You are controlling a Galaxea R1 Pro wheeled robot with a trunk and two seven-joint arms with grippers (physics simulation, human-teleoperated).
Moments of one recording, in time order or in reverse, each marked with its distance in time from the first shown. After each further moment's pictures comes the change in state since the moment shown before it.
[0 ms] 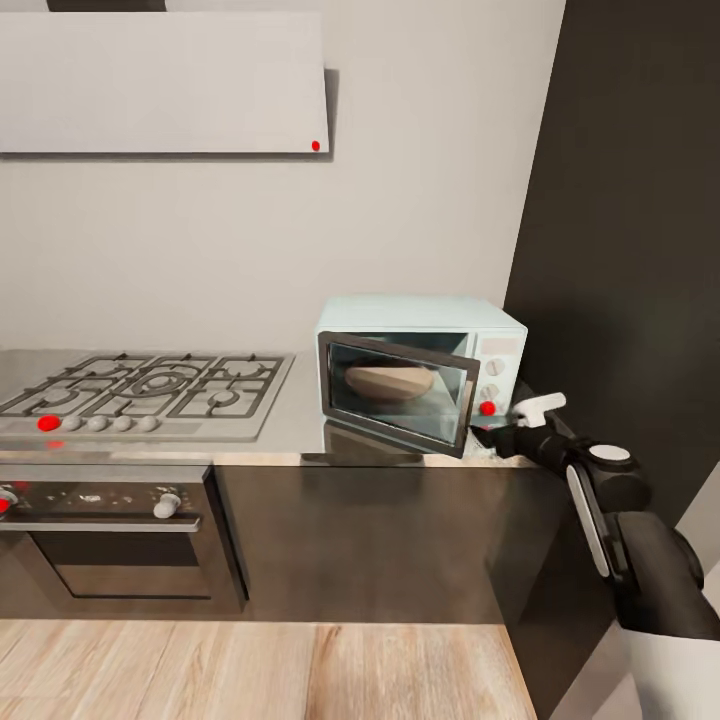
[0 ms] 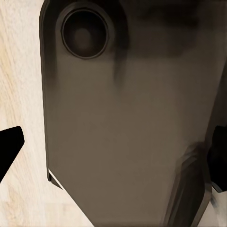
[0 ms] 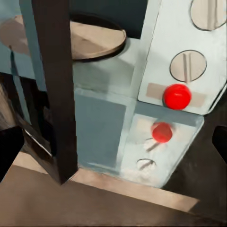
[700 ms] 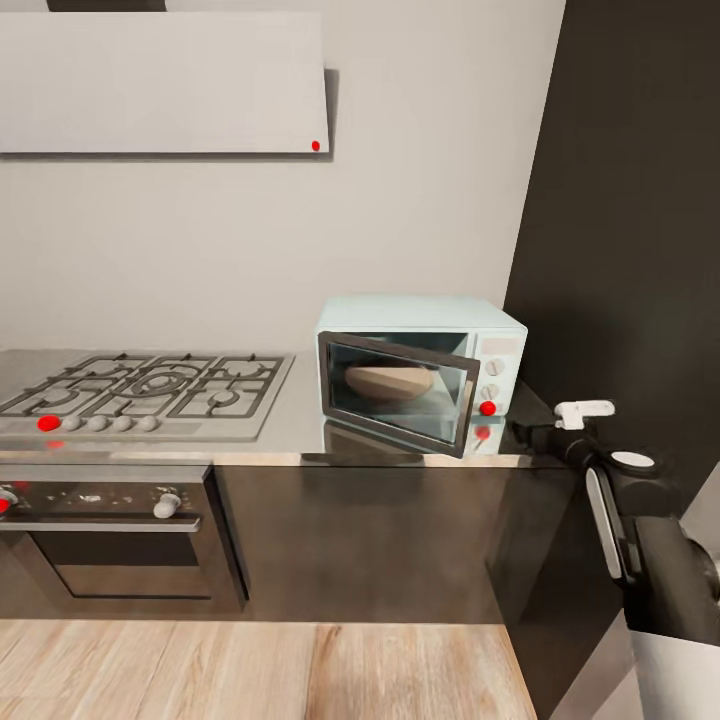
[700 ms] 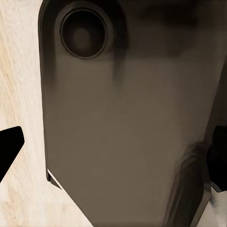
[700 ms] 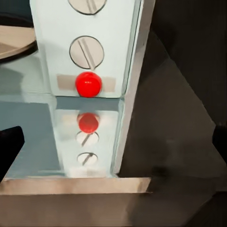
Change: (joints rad) left arm 0.000 -0.001 0.000 0.000 0.000 0.000 0.000; right arm 0.013 0.015 -0.115 0.020 -0.006 -0.013 -0.205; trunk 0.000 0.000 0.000
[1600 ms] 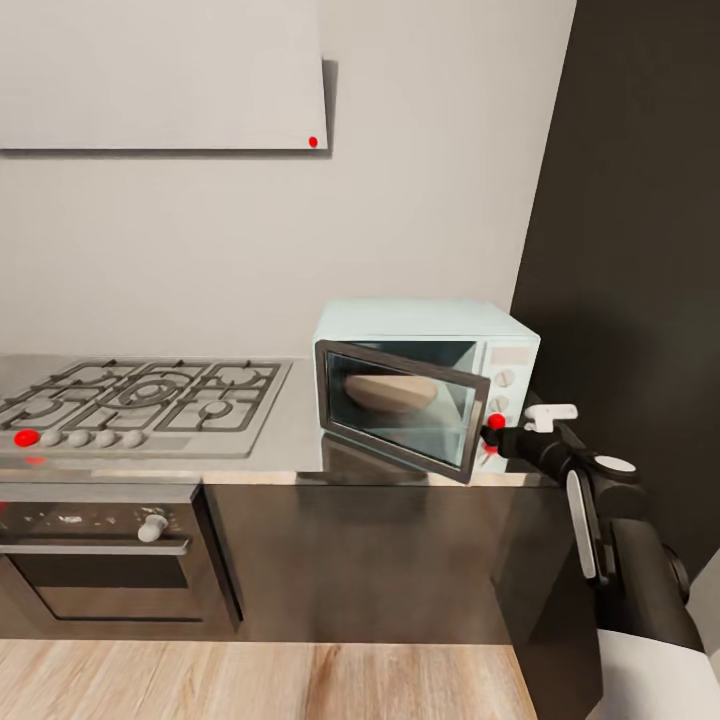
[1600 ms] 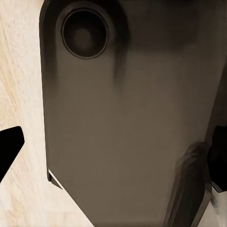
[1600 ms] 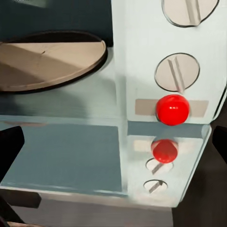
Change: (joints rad) left arm 0.000 0.001 0.000 -0.001 0.000 0.000 0.000; right arm 0.001 0.114 -0.050 0.001 0.029 -0.018 0.191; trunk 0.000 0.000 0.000
